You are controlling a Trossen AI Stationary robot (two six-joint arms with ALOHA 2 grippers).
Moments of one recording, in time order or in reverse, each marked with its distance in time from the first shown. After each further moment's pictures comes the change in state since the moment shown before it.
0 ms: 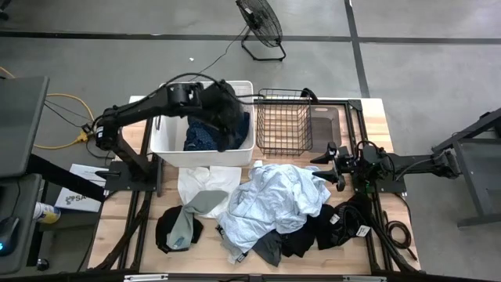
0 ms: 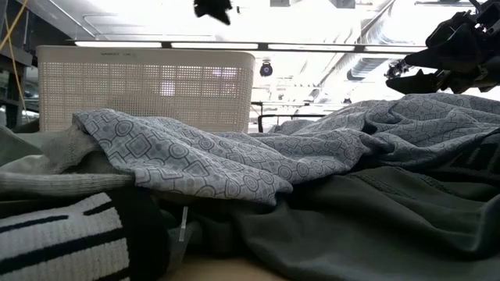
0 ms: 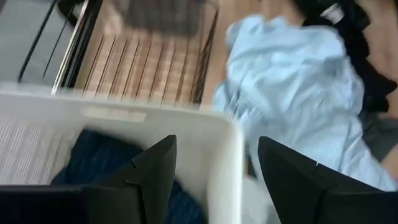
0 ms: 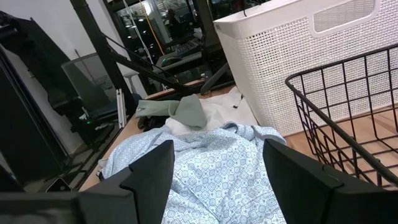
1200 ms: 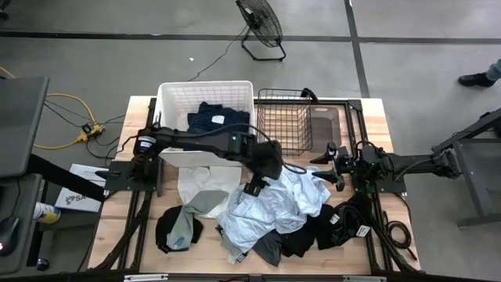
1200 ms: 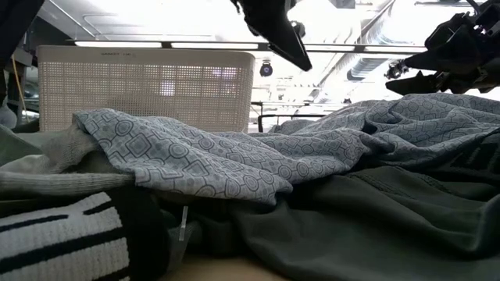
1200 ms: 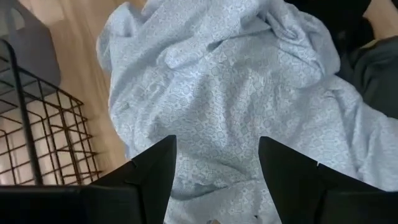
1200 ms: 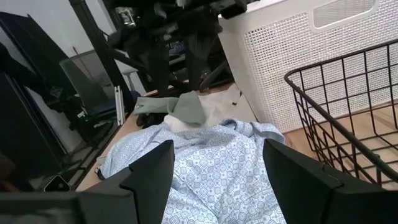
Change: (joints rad) left arm -0.241 0.380 -0.004 0.284 0.076 0.323; right arm 0.000 0.014 0.000 0.000 0.000 0.000
